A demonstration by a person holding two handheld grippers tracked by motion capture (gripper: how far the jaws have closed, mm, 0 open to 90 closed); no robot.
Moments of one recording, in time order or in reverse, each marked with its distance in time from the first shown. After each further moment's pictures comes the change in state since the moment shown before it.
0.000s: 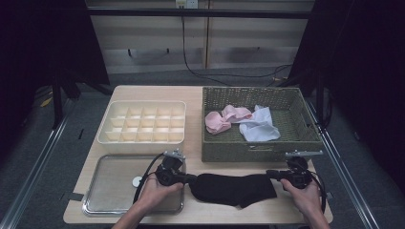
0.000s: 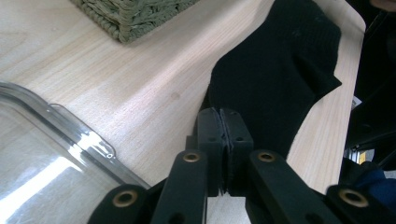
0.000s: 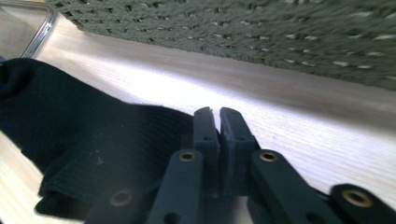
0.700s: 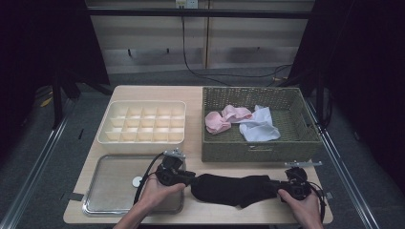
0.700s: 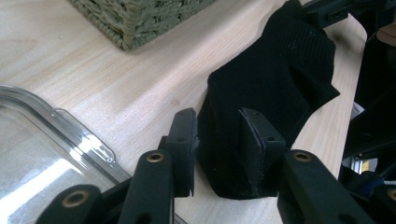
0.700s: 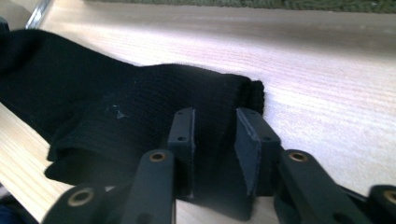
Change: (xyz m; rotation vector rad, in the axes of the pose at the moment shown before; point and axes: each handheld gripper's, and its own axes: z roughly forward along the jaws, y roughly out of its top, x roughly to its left) left arm -0.004 0.003 -0.001 -0.016 0.022 -0.019; right arm 0.010 -0.027 -0.001 0.034 0.004 0.042
